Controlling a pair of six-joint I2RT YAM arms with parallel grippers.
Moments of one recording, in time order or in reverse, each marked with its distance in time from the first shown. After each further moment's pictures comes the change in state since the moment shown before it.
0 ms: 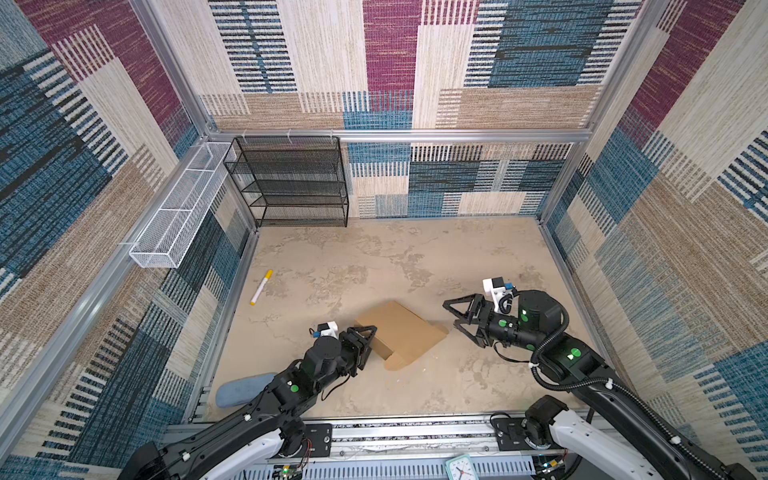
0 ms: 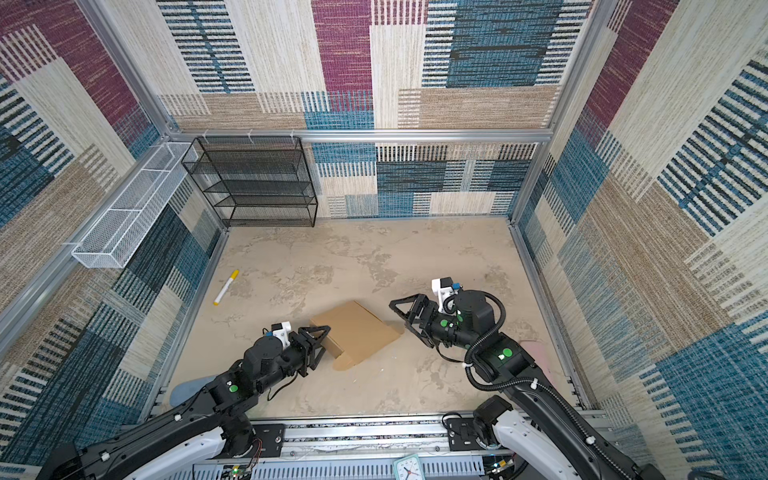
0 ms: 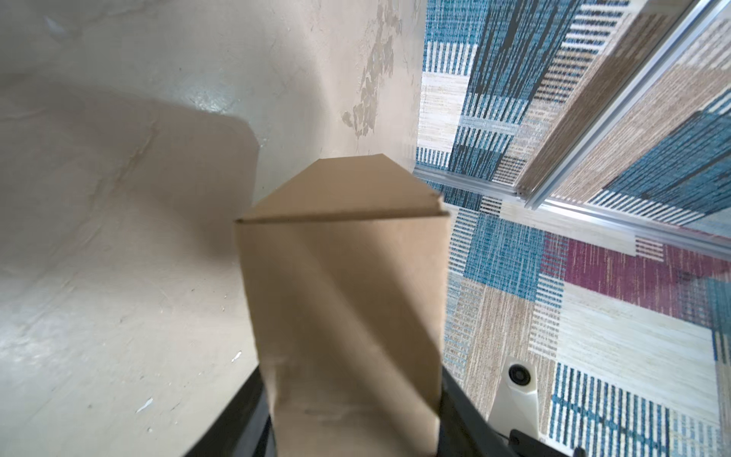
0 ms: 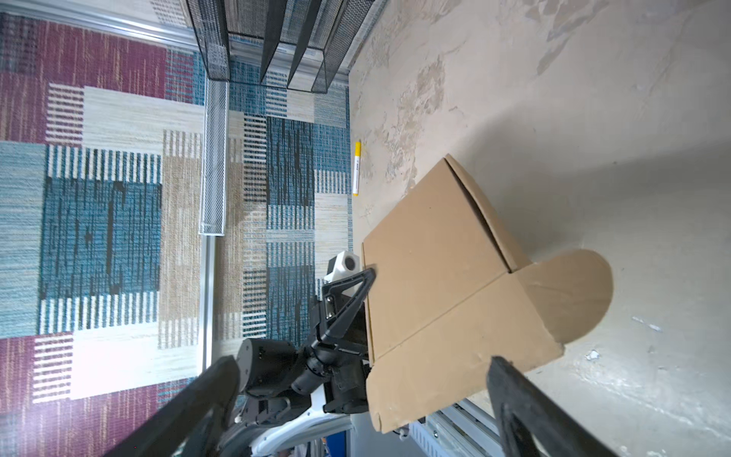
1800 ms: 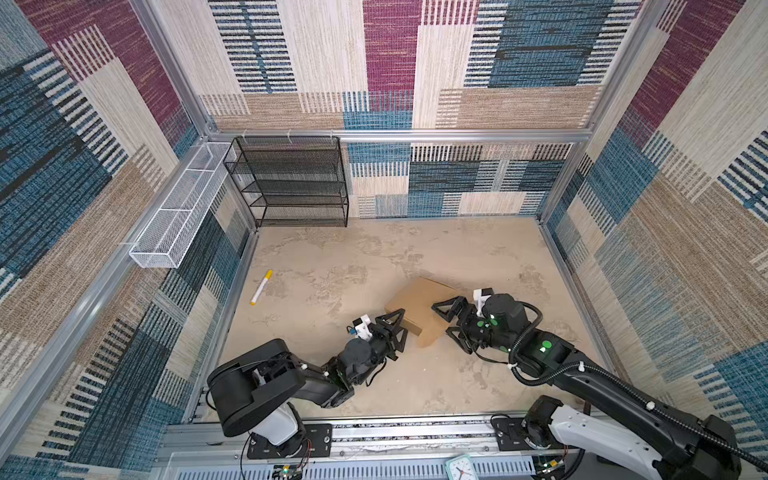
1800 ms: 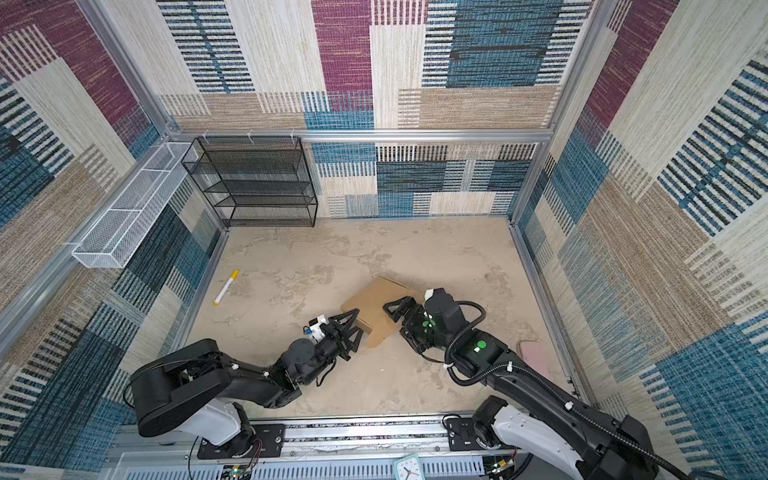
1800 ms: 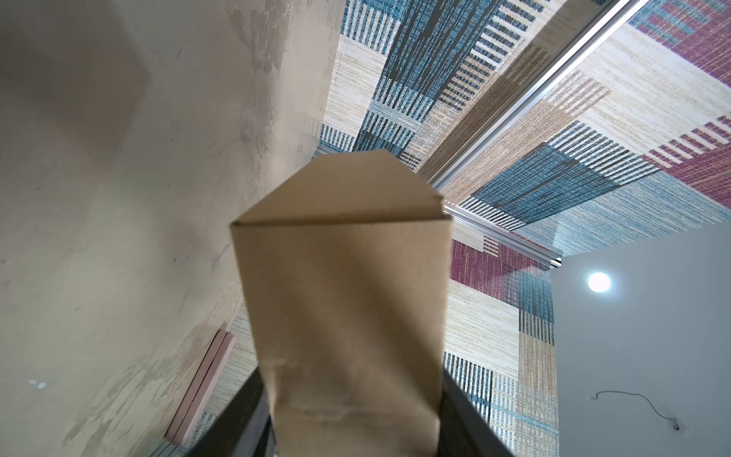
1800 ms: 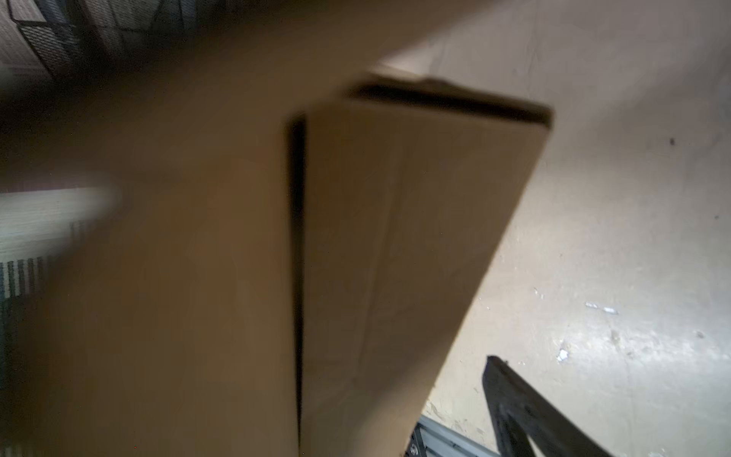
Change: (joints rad) left arm -0.176 0.822 0.022 1.155 -0.189 -0.232; right arm 0.185 0.162 -0.018 0.042 0.328 0.167
